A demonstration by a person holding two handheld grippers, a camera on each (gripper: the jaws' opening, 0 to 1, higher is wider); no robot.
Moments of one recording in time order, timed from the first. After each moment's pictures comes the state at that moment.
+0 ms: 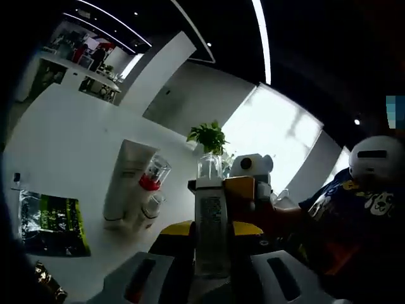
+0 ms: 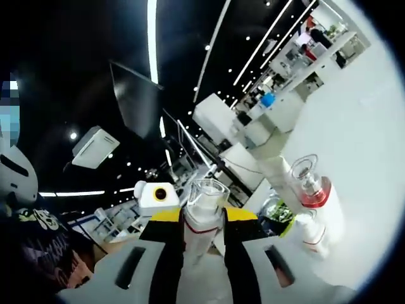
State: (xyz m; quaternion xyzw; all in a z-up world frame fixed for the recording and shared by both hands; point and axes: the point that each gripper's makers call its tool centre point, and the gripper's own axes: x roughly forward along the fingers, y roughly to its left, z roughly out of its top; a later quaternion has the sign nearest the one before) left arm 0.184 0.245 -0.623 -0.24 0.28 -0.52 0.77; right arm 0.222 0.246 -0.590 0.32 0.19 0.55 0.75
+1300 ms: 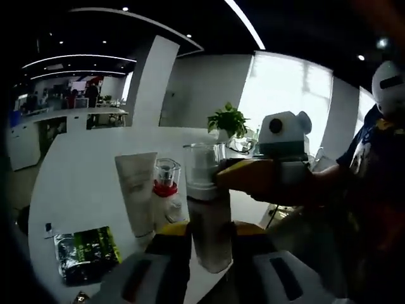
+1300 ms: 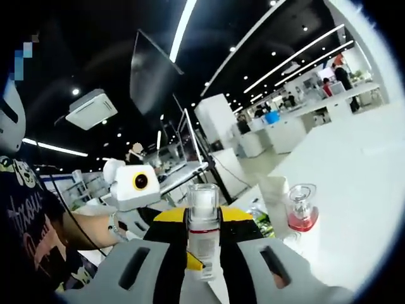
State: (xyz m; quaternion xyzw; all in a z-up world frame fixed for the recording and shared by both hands) left arm 0.199 0.235 -0.649 -0.06 0.25 -0.46 0.85; right arm 0.219 0.246 -0.592 0.17 0.13 0.55 0.81
